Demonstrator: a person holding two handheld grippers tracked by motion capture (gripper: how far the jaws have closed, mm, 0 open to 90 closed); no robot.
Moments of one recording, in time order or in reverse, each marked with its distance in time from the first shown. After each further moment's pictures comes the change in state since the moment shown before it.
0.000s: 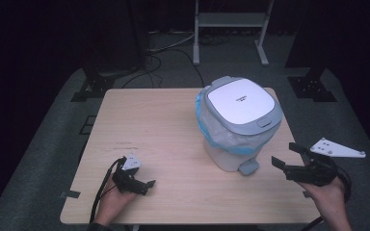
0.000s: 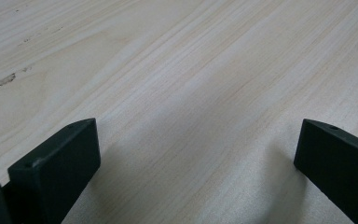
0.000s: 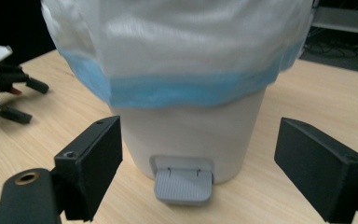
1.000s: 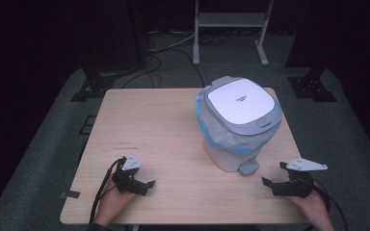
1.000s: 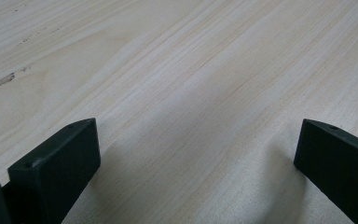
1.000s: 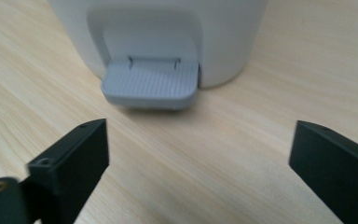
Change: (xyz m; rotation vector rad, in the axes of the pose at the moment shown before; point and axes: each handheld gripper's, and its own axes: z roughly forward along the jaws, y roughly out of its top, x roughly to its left) left arm 0.000 0.000 0.000 -0.005 -0.001 0.000; right arm -0.022 -0.091 0.057 0.206 -0.029 -0.033
